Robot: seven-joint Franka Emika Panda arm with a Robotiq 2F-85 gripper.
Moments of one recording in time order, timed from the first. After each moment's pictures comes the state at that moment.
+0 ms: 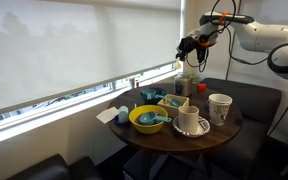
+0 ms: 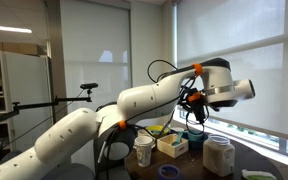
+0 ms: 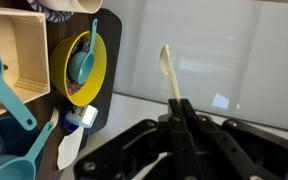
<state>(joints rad) -0.54 0.91 0.48 -0.63 0.90 1.12 -0.16</state>
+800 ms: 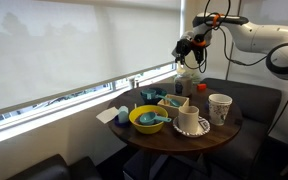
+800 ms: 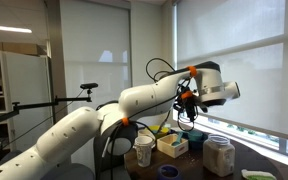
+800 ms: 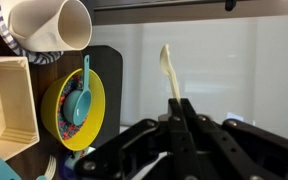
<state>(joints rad) -0.47 0.91 0.48 -0.65 0.88 1.04 -0.03</state>
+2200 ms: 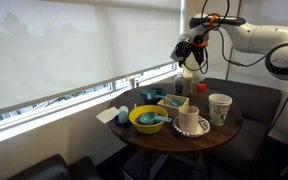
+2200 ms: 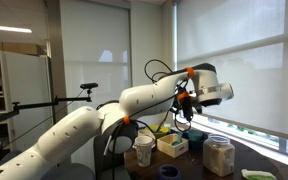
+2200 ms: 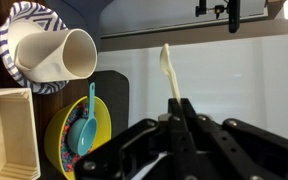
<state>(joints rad) -0.44 0.91 0.47 -0.67 0.85 0.96 -0.01</state>
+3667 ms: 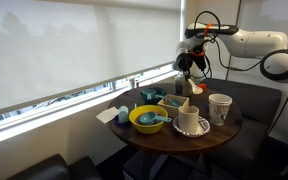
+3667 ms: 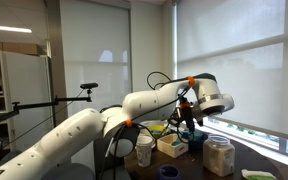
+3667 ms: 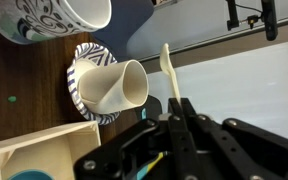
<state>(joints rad) -0.40 0.95 0.38 -0.66 0.74 0.85 -0.01</state>
